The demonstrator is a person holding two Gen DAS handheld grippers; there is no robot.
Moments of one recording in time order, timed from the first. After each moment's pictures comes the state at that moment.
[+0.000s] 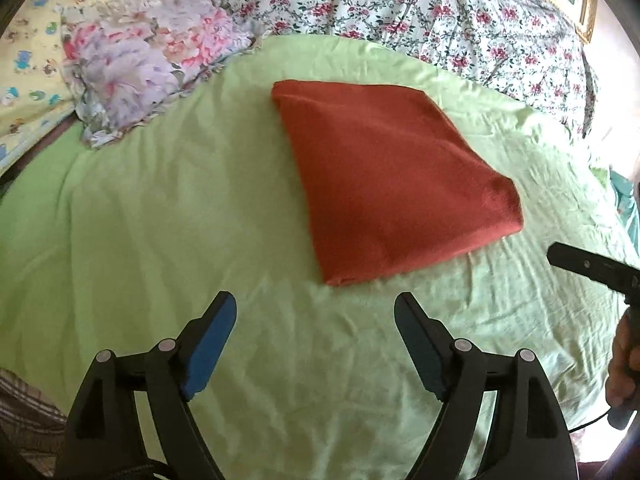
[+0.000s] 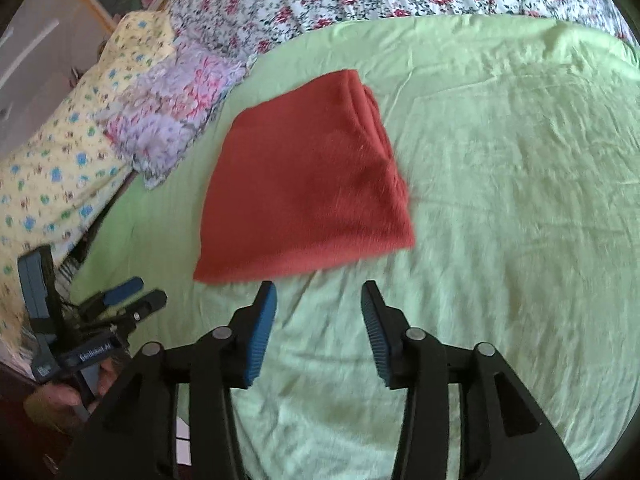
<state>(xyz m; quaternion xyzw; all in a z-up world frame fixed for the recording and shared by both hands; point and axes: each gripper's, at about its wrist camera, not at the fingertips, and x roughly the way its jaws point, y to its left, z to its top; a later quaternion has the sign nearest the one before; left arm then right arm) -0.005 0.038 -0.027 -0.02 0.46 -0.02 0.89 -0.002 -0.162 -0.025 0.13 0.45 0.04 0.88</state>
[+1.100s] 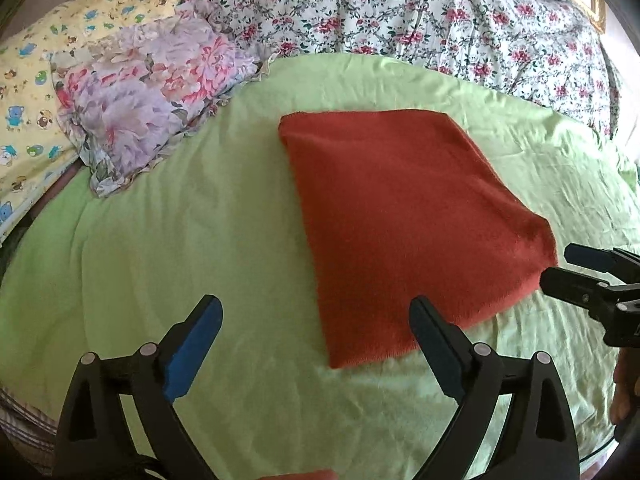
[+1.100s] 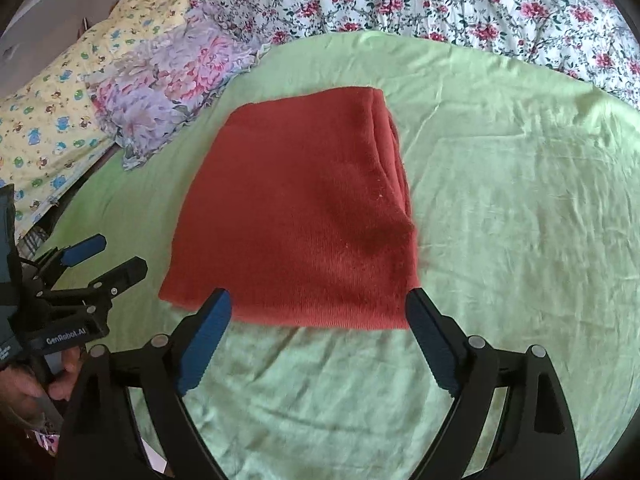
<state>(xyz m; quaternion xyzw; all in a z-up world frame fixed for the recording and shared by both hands) 0.057 0.025 -0.017 0.02 0.45 0.02 0.89 0.057 -0.146 -0.026 0.05 0.46 0.03 0.89</state>
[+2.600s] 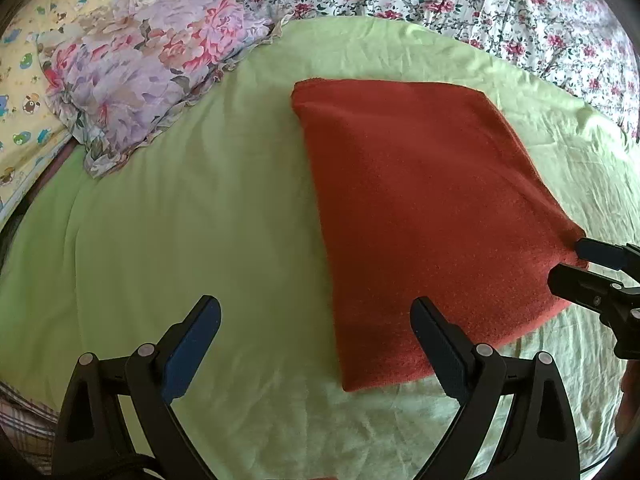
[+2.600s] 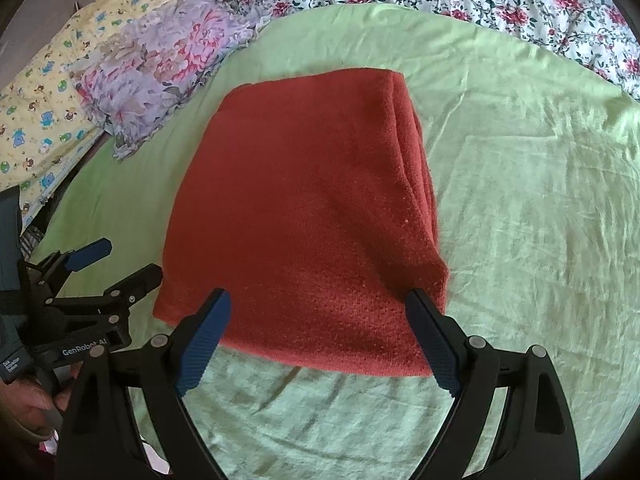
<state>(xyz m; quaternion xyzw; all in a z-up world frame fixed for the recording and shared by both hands) 0.094 0.028 -0.033 0.01 0.51 0.05 0.86 0.109 -0.146 -0.028 0.04 0.51 0.05 0.86</state>
